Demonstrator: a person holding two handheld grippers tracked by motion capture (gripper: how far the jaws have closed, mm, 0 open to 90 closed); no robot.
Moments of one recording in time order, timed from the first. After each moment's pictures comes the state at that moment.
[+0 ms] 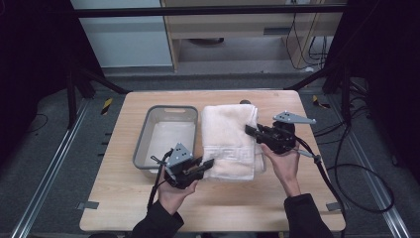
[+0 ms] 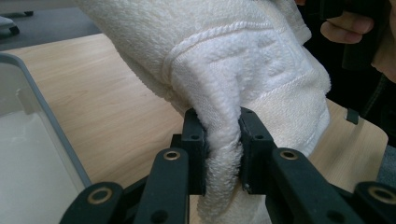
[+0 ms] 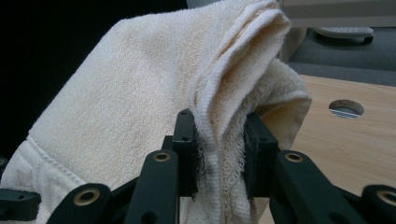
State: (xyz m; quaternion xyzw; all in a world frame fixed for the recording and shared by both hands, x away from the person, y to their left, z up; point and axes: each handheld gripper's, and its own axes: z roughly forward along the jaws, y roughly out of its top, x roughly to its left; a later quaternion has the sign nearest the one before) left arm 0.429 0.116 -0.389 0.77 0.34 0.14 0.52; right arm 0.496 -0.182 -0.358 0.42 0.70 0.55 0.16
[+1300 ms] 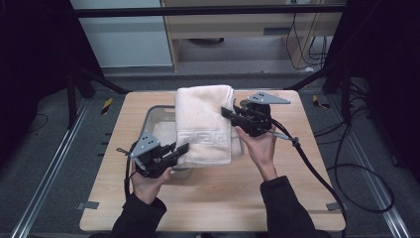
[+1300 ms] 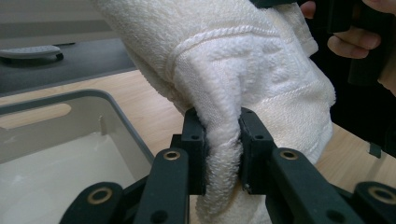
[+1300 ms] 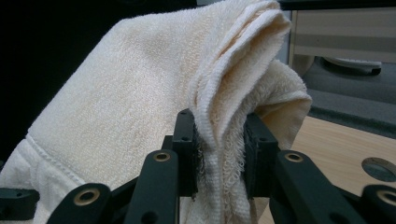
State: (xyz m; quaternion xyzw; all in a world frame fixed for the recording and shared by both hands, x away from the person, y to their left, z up) left arm 0.435 0.176 -0.352 0.73 0.36 0.19 0.55; right arm 0.514 -0.116 -0.310 0.39 0.70 0.57 0.19
